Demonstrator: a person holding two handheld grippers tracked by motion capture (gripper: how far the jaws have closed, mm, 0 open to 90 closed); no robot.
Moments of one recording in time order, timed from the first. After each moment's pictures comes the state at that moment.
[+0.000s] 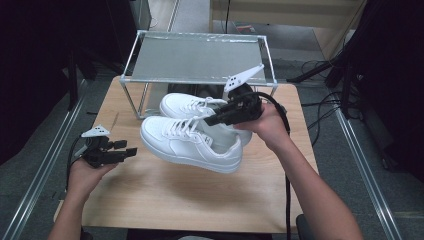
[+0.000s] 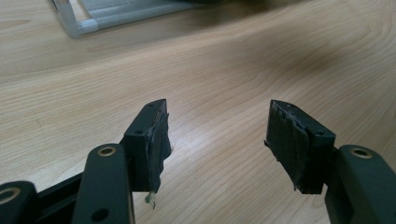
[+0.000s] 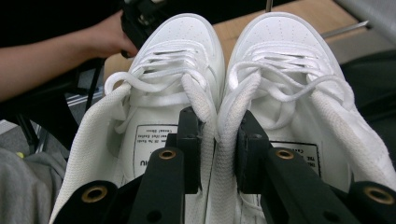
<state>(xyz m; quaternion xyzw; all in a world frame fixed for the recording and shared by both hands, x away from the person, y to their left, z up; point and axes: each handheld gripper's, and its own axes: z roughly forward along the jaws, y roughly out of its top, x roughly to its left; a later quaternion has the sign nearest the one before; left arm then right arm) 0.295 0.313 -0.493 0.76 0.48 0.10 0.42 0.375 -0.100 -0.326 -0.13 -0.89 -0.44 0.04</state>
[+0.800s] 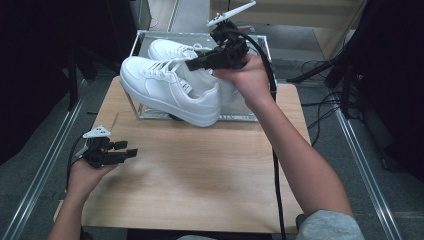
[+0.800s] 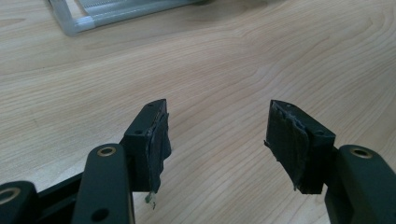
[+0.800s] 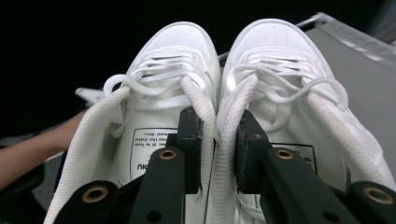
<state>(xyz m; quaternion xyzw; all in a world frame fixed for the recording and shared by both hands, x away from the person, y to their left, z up) 0.295 0.312 -0.496 0.77 0.47 0.10 0.41 0.423 -0.053 -0.229 -0.21 -0.85 -0.47 -0.03</state>
